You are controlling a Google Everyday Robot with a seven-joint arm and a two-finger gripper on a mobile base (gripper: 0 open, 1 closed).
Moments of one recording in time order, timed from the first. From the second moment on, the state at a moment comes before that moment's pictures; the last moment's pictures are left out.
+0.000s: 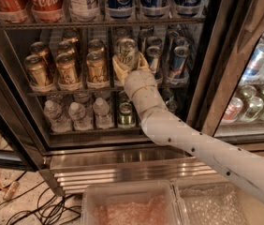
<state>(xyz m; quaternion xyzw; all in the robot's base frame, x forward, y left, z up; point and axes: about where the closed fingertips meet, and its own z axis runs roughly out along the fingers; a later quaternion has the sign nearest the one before) 0.709 -0.013 0.892 -0.11 0.59 0.11 0.79</state>
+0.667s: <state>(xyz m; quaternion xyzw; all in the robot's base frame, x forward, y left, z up) 0.648 -0.029 0.900 -0.11 0.61 0.13 0.77</state>
